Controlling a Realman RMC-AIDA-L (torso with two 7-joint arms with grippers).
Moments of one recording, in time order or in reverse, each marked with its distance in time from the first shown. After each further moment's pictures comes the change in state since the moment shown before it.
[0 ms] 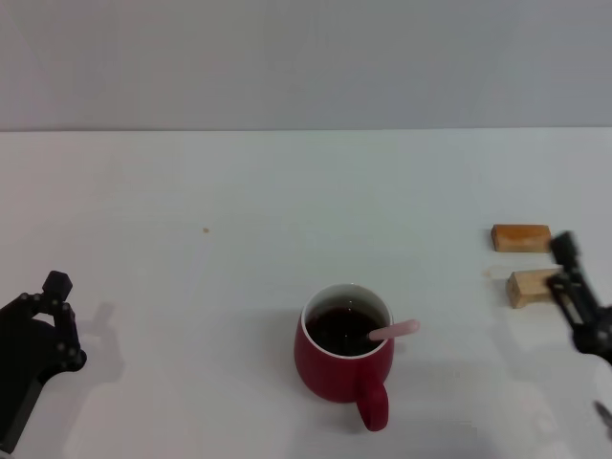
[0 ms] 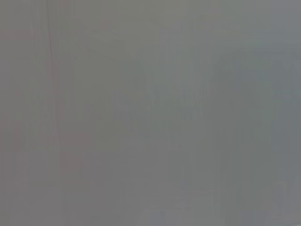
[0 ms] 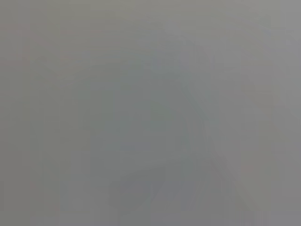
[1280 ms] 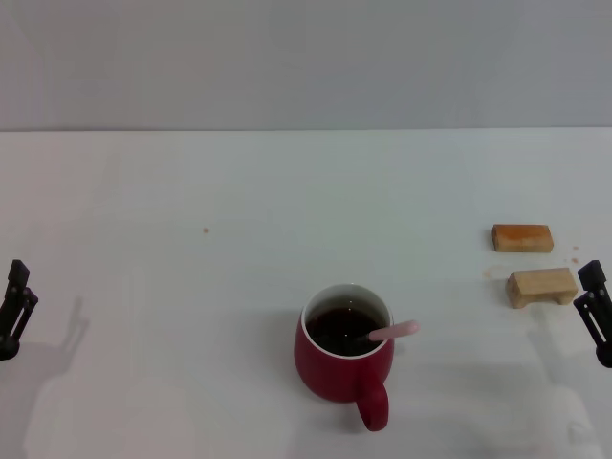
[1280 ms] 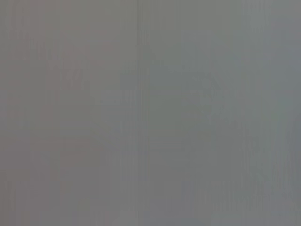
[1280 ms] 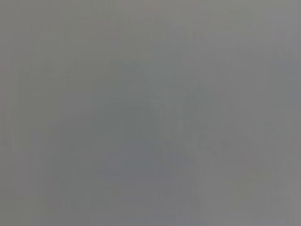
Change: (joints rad) left arm 0.052 -0.001 -0.176 -0.025 -0.004 0.033 -0.054; right arm -0.016 -0.004 0.016 -0.060 0.116 0.128 0.073
